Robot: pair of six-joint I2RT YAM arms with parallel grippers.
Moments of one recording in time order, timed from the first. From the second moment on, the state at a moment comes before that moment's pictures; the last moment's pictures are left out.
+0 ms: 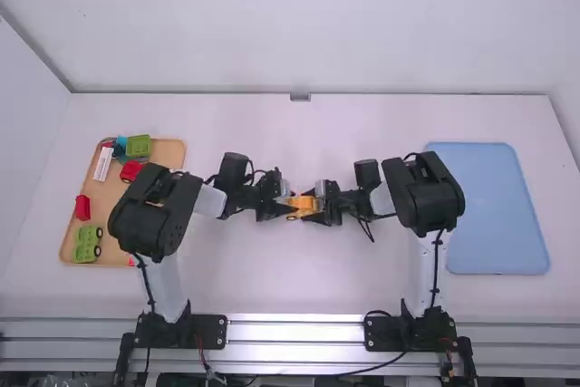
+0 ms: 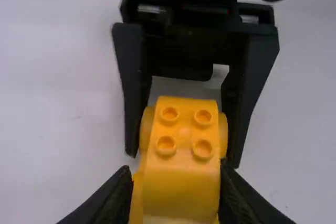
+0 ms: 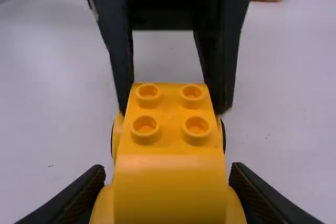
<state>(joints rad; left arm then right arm) -0.22 1.95 0.73 0.38 1.00 0.78 0.24 2.22 0.79 0.48 -1.20 -0.97</state>
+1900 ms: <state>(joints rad) -0.05 1.56 0.62 0.34 0.35 0.25 -0.59 1.84 0.81 0.05 -0.23 -0.43</state>
